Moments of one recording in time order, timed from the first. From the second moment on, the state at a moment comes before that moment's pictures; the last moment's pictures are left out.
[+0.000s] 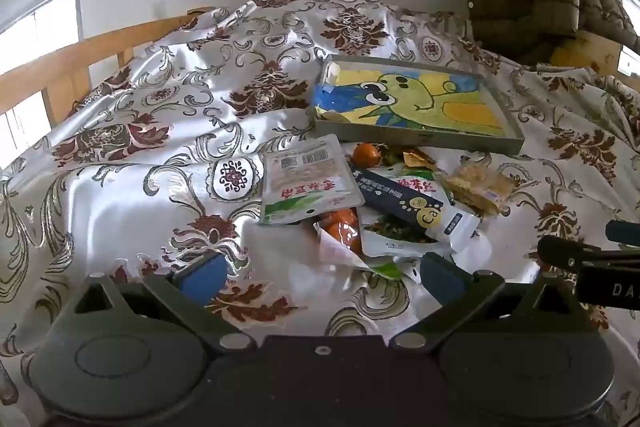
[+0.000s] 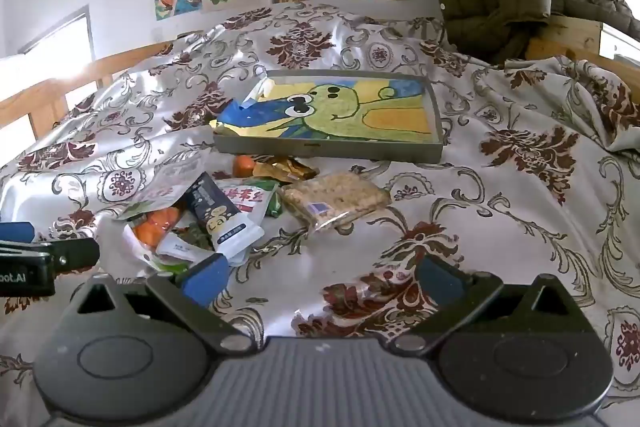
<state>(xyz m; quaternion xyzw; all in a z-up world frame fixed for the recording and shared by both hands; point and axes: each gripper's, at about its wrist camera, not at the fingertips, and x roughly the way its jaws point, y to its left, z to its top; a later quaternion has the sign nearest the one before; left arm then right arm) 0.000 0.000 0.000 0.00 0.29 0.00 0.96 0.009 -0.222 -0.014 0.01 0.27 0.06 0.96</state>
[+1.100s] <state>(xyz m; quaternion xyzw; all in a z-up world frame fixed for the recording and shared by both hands) 0.001 0.005 -0.008 0.00 0.30 0.01 0.95 0.011 -0.222 -0.015 0.02 0.27 0.07 0.96</state>
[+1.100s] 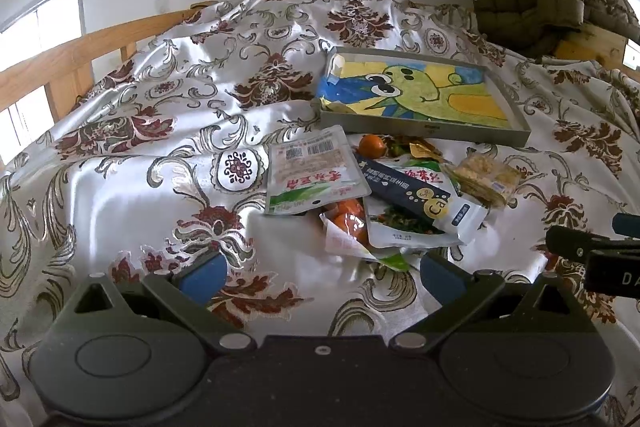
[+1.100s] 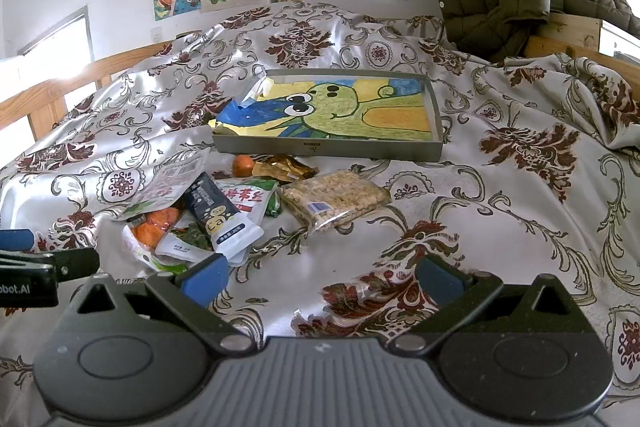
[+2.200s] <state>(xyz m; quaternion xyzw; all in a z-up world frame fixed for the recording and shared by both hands) 0.000 0.002 -0.008 0.01 0.31 0.01 0.95 0.011 -0.221 -0.015 0.02 0.27 0.07 0.96</state>
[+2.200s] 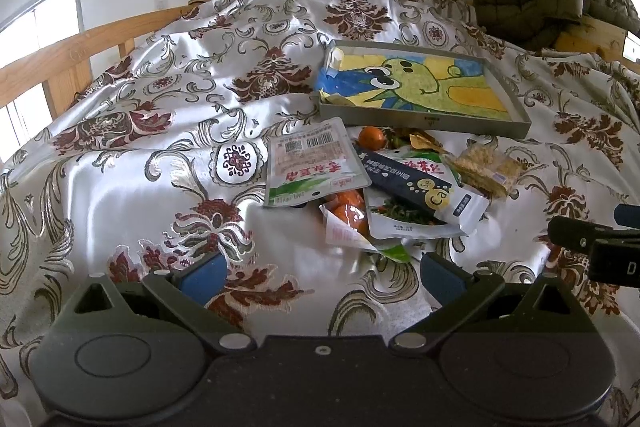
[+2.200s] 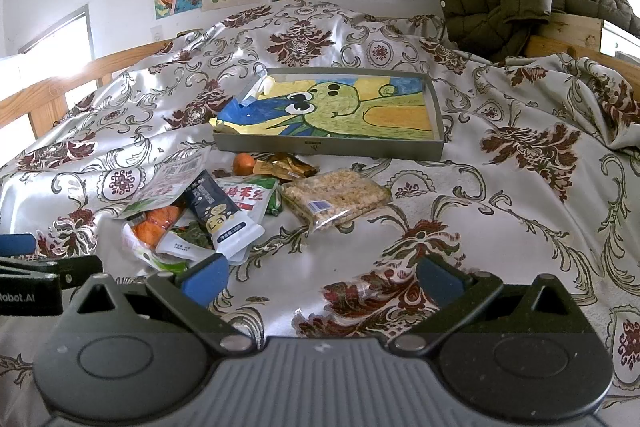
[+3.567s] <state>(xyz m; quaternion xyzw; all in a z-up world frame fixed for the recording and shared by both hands) 0.006 0.002 -0.003 0.01 0.31 0.01 0.95 0.015 -0.216 -0.011 0.00 0.27 0.08 0.96</state>
